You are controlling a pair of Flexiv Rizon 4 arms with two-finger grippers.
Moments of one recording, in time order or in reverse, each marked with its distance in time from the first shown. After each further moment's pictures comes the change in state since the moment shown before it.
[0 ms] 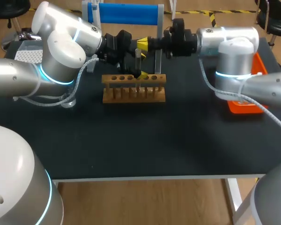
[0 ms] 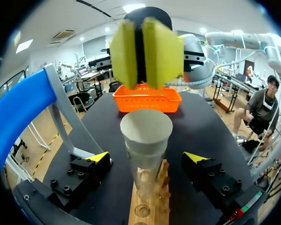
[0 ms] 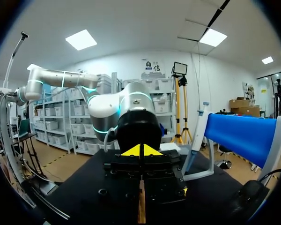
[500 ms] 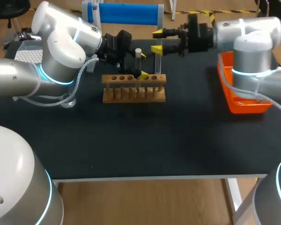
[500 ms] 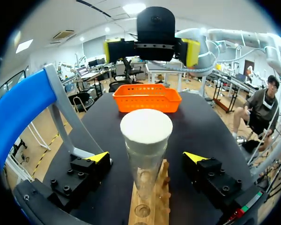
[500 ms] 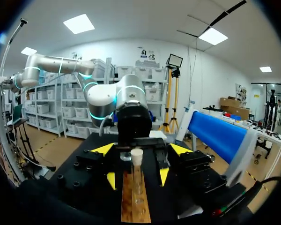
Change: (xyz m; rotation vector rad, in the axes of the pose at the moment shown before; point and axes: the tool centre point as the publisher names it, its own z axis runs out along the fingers) left arm 0.000 0.000 0.000 0.000 0.000 0.000; right arm 0.000 0.001 -0.062 0.189 -0.119 -0.080
